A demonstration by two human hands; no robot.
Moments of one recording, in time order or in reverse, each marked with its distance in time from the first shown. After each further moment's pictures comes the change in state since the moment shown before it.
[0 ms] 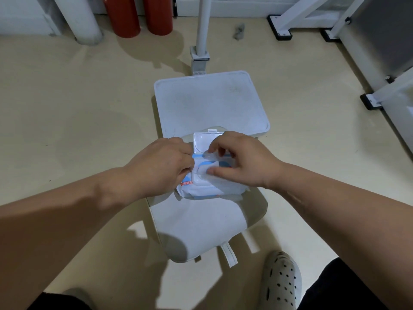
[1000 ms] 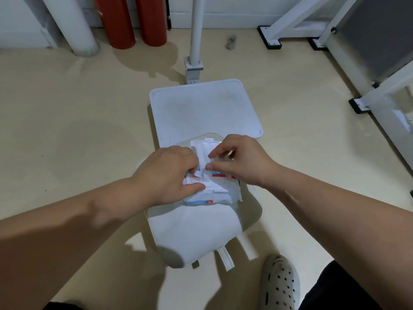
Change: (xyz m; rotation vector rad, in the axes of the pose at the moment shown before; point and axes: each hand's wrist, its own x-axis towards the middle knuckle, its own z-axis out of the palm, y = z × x) left_hand 0.009 0.023 -0.004 -0.178 0.035 -0.156; right_hand -0.002 -0.011 -0.007 0.278 0.101 0.367
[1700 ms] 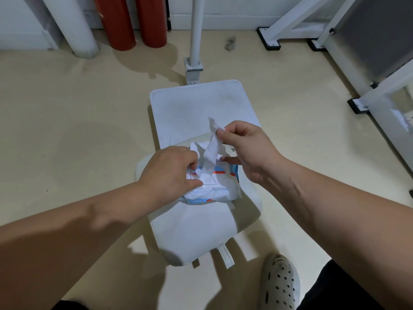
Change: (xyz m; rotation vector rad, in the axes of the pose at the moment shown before) left_hand 0.001 0.011 0.007 -0.094 0.051 -0.293; right_hand 0.003 -0.021 -0.001 0.686 0.147 0.229
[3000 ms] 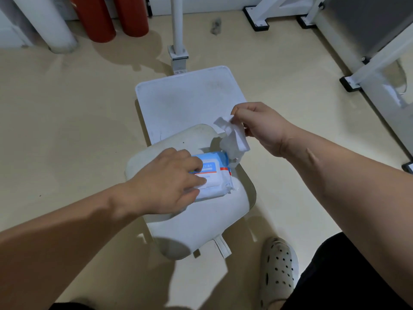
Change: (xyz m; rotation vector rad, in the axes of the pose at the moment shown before) left_hand -0.005 0.000 -0.001 0.330 -0.200 0.547; right_hand 0.022 -0.011 -0.055 -0.215 -0.136 -0.070
